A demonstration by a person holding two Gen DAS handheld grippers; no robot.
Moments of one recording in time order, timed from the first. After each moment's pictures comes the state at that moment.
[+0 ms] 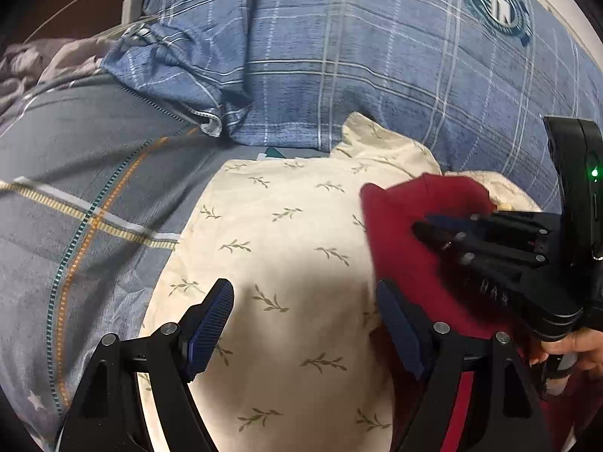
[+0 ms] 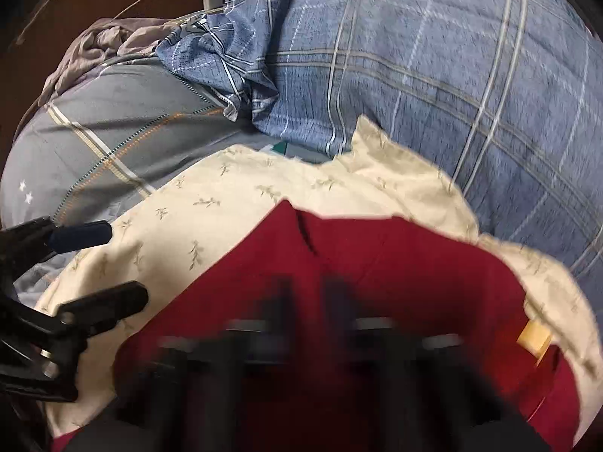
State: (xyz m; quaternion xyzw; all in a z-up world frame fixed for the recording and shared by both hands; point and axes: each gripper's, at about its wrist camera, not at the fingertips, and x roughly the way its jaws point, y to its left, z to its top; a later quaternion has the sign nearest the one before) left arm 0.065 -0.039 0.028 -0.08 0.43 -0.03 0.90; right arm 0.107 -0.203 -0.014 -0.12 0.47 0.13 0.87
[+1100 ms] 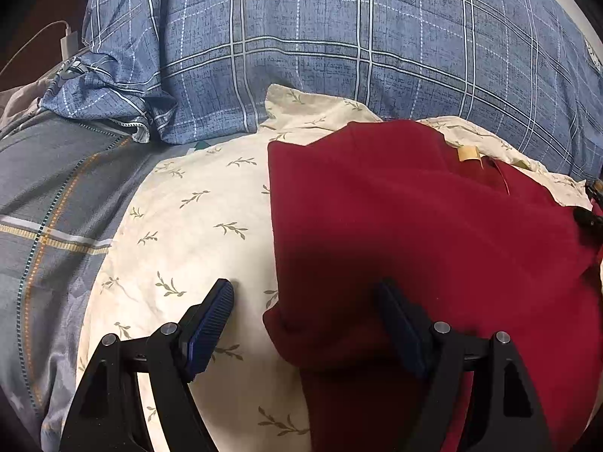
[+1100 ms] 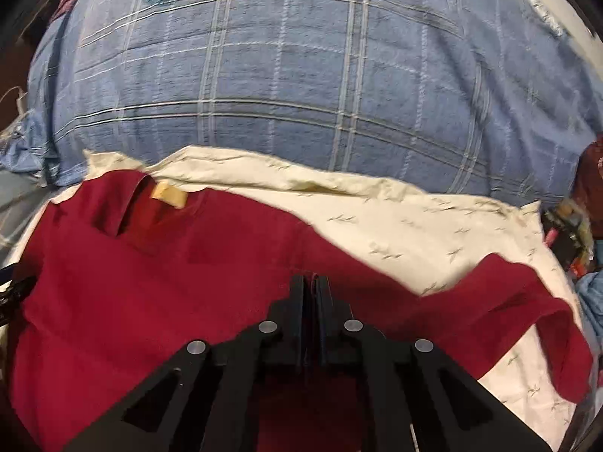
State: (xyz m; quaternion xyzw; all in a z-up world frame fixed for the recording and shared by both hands) left arm 0.056 -0.108 0.008 0.01 0.44 -0.08 0.90; right arm -0.056 -0.419 0.039 -0.02 0.41 -0.23 0.88
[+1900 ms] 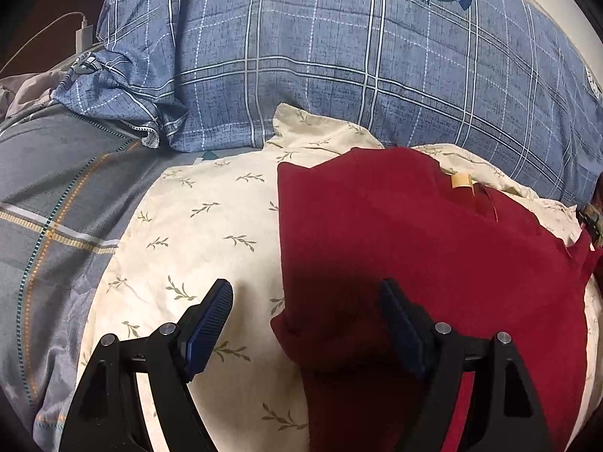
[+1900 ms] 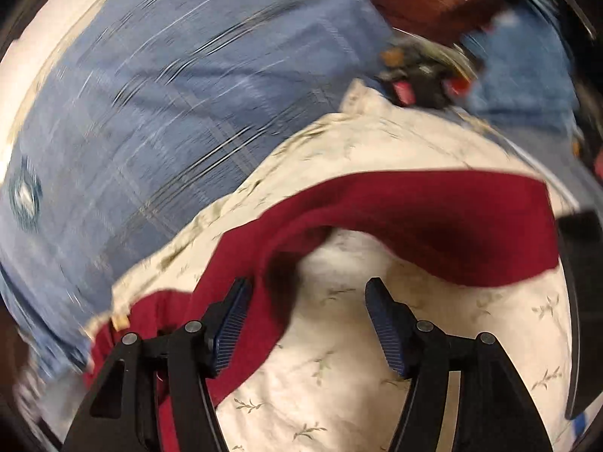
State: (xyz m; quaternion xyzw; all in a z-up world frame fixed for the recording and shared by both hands) left arm 0.044 -0.092 0.023 -0.03 0.42 -0.08 0.91; right arm -0.210 -0.574 0.073 0.34 0.30 -0.35 0.82
